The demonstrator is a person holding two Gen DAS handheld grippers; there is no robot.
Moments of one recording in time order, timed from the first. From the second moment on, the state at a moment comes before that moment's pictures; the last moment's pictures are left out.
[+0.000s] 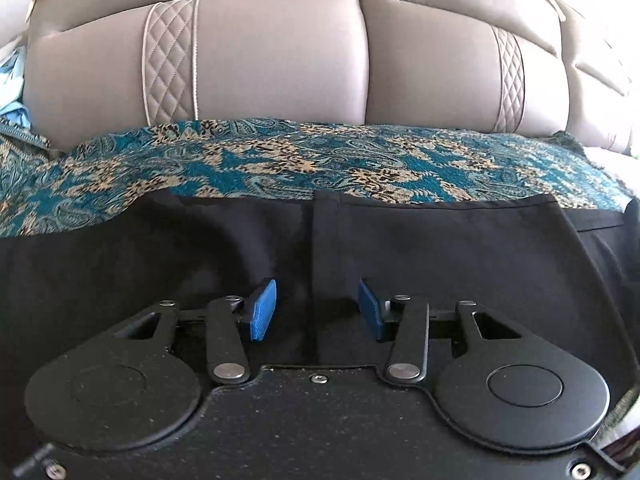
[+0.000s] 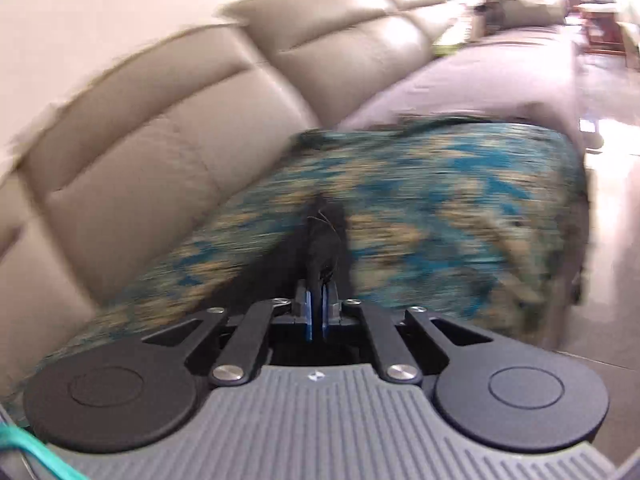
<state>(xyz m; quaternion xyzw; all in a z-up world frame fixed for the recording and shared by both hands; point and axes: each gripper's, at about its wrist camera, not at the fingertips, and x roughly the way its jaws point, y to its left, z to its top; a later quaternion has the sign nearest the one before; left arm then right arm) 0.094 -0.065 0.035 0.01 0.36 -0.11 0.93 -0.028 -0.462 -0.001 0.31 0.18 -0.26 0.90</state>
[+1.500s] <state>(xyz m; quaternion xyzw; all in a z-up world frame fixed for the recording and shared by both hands) 0.100 -0.140 0.033 0.15 0.39 -0.23 0.88 -0.044 -0.165 -0.021 0.02 0.27 0.16 0.95</state>
